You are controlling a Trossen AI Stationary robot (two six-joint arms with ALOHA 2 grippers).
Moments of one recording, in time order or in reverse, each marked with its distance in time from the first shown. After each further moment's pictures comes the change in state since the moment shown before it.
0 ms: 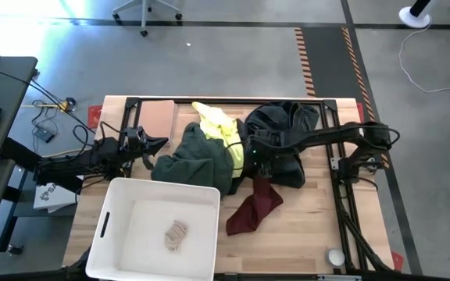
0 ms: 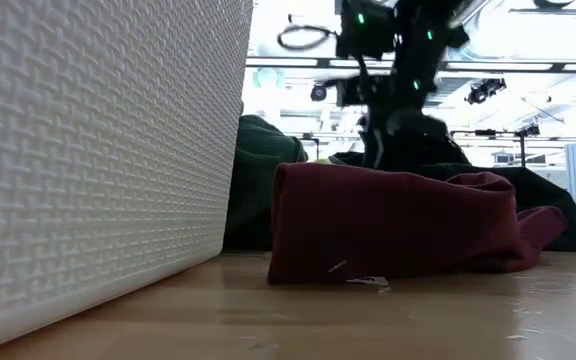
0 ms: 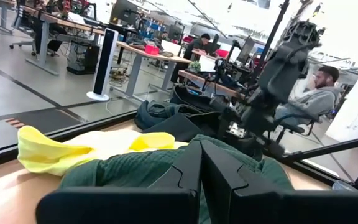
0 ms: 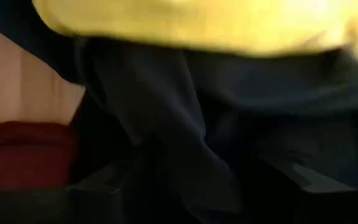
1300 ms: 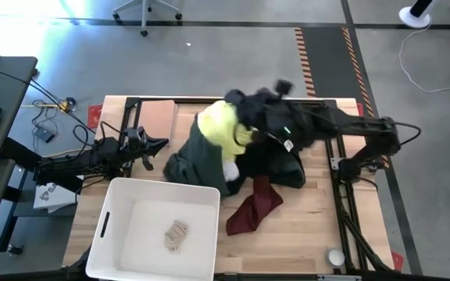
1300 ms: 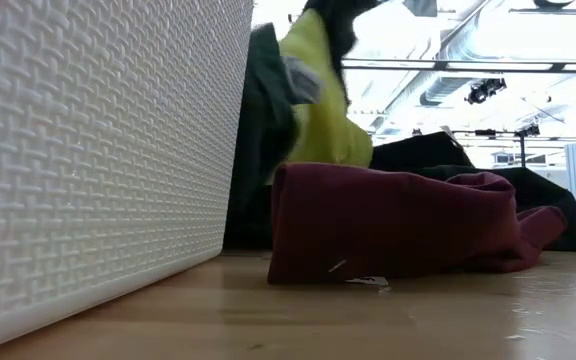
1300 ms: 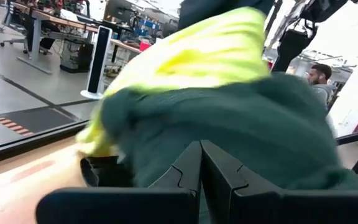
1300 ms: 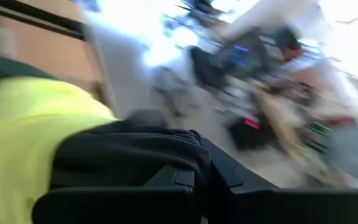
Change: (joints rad) left arm 0.000 0.000 0.000 -0.002 0.026 -0.002; right arm 0.214 -0.101 0.806 -0.272 0.846 -0.132
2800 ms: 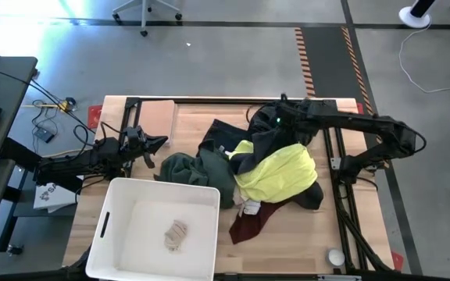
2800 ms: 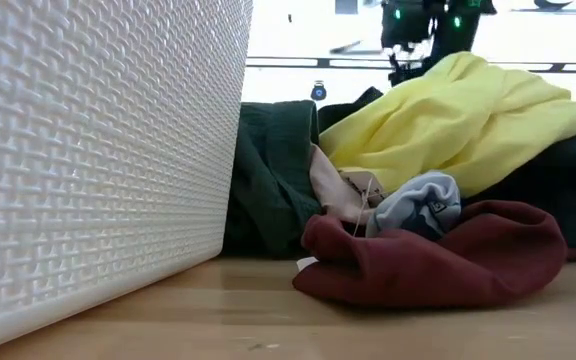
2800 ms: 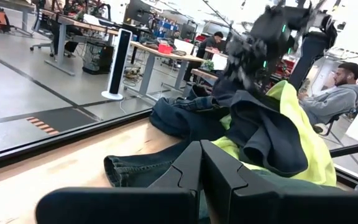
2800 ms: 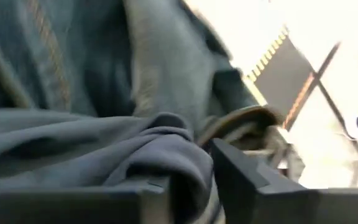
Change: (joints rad) left arm 0.000 0.000 0.000 -0.022 -0.080 0.017; right arm -0.485 -0.169 -0.701 -0.174 -0.442 0.607
